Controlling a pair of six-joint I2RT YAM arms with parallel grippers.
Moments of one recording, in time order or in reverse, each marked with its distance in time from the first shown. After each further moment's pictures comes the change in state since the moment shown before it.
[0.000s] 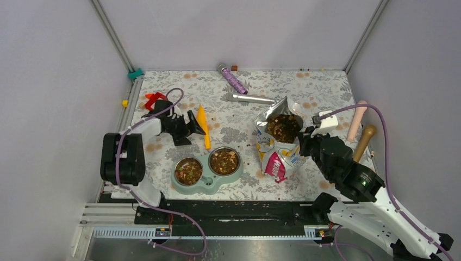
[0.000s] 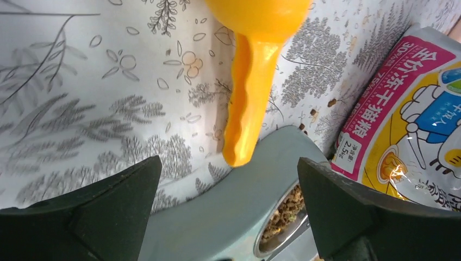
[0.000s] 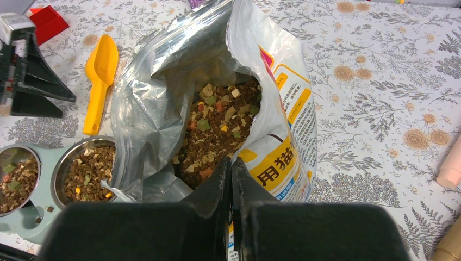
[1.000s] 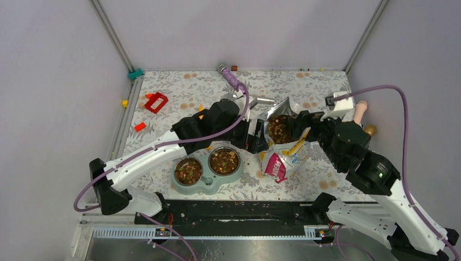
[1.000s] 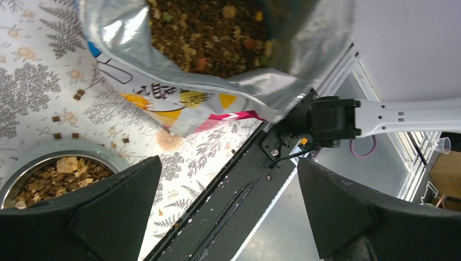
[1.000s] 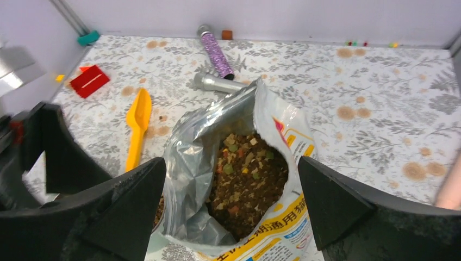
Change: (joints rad) left arm -0.940 -0.299 0.467 -0.223 -0.478 -0.086; right arm 0.000 0.112 0.268 -0.035 -0.008 0.024
